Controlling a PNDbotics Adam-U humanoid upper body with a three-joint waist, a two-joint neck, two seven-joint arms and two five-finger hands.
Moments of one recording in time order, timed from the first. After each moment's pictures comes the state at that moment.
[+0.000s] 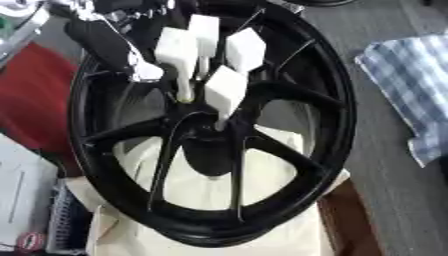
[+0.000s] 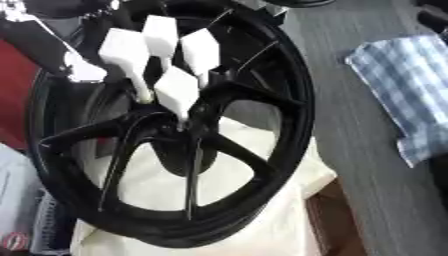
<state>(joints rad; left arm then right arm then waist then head) -1.01 0.82 -0.52 -1.80 -0.13 0.39 -0.67 -0.15 -0.69 -0.16 -1.99 -0.60 -0.18 0.32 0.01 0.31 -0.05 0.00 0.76</state>
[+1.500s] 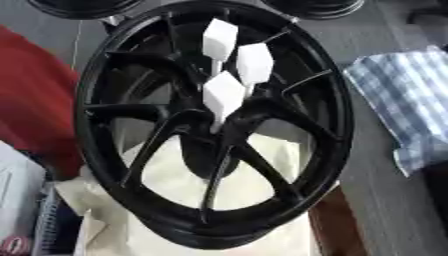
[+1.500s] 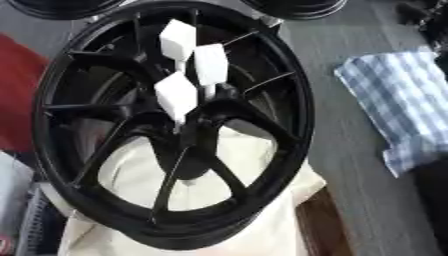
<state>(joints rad) -0.40 1.05 0.10 -1.51 -0.11 0.30 -0.27 -0.11 -0.69 -0.20 -1.99 -0.61 -0.25 0.28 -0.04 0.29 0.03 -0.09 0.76</state>
